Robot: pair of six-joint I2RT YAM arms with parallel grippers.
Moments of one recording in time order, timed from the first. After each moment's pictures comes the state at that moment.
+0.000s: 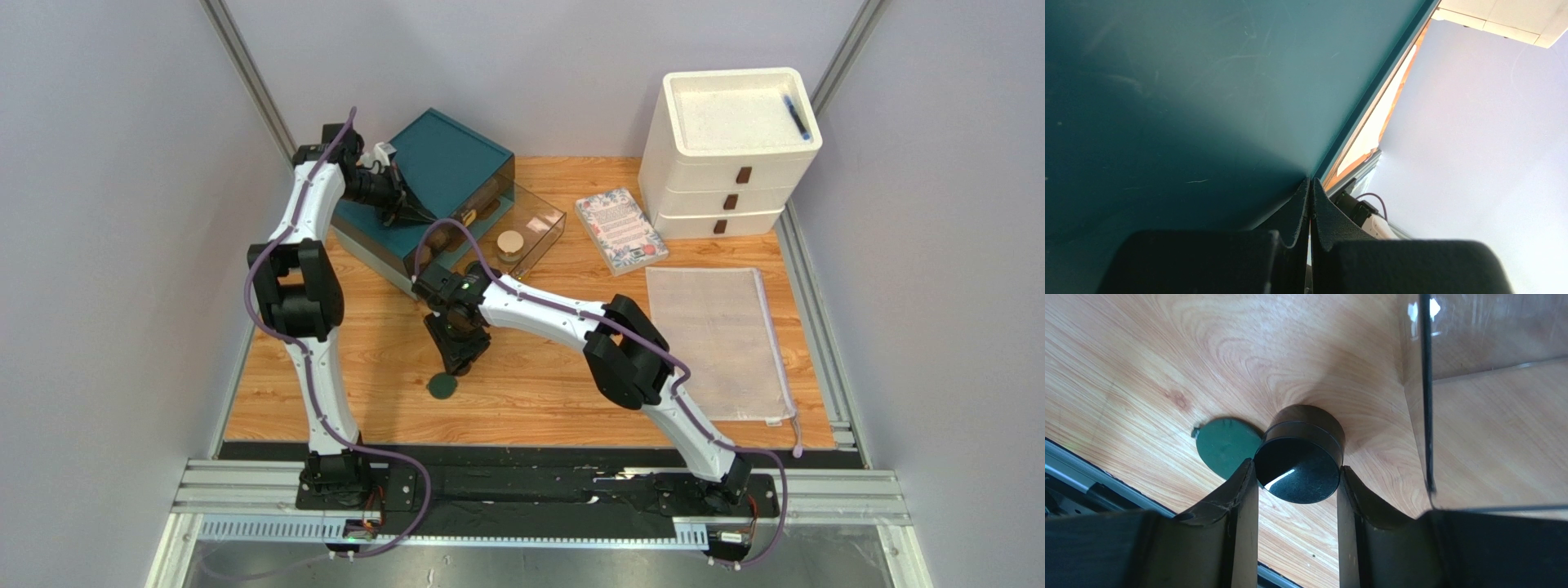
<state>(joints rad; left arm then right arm) 0.06 2.20 2.06 -1.07 0.84 -0.41 1.03 2.35 2.05 -0.93 -0.06 0.43</state>
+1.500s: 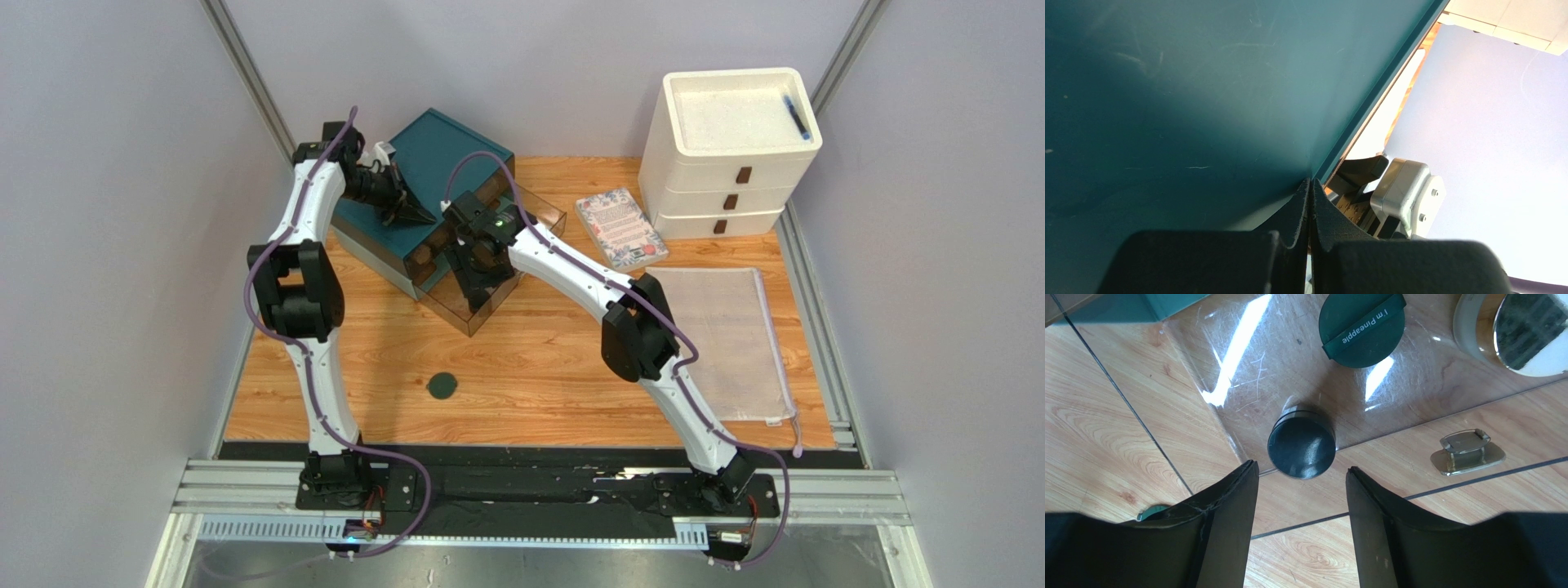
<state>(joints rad) 0.06 2.20 2.07 -1.10 0.80 -0.42 0.83 2.42 2.34 -0.99 0.05 0.31</state>
